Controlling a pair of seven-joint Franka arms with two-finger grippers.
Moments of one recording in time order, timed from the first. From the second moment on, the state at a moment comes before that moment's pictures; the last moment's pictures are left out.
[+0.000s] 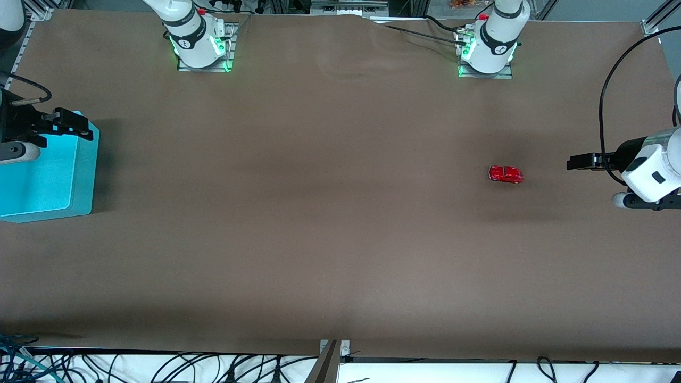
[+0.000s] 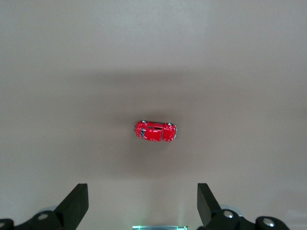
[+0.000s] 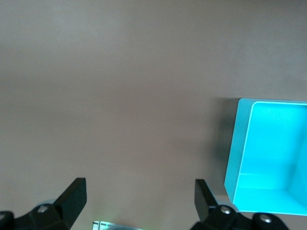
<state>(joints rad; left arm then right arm) 0.09 0.31 -0.01 -1.45 -0.02 1.44 0.06 -0.08 0.14 0.06 -1.48 -0.02 1.49 -0.20</state>
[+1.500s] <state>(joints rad) 0.13 0.33 0.00 -1.68 -0.05 1.62 -0.67 -0.07 0.15 0.06 -1.48 -0.02 1.49 -0.20</state>
